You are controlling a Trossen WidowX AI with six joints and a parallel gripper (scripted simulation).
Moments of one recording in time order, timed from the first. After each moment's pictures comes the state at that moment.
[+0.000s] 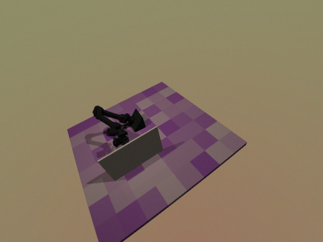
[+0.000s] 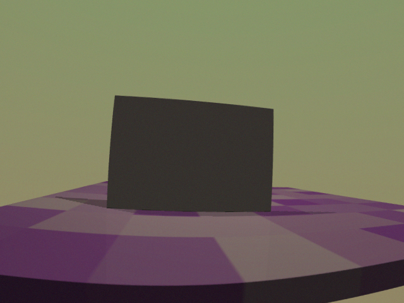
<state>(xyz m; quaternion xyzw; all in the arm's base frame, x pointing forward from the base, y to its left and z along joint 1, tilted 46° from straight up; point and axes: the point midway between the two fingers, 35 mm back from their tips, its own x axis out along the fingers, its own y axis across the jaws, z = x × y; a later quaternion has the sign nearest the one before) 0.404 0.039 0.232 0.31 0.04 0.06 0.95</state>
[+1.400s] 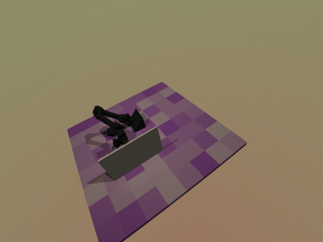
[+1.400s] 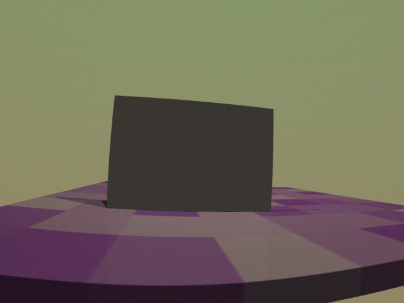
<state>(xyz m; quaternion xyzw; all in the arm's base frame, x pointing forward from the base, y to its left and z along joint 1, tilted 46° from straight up) 0.403 0.037 0.232 0.38 0.04 0.05 0.92</state>
